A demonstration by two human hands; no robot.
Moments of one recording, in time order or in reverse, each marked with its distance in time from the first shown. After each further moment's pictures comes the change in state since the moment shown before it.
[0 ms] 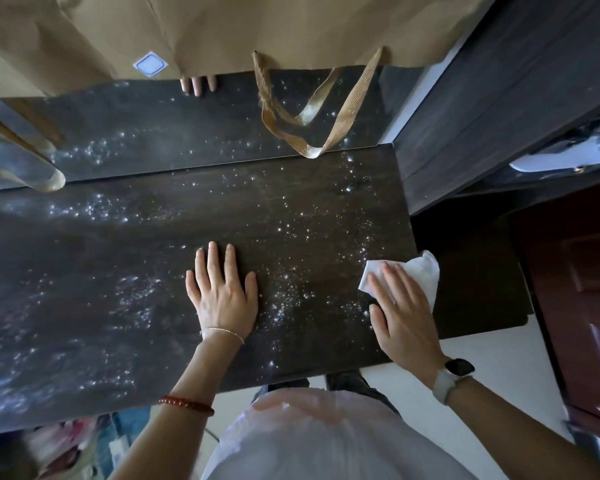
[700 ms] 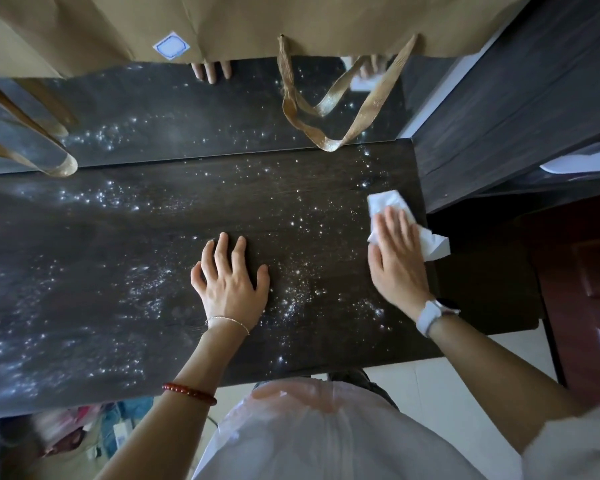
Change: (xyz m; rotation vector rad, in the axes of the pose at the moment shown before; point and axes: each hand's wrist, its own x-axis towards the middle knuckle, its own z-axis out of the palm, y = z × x) left_hand 0.005 -0.001 -0.006 0.001 0.020 -0.004; right_hand 0.083 -0.004 0.006 0.053 0.058 0.024
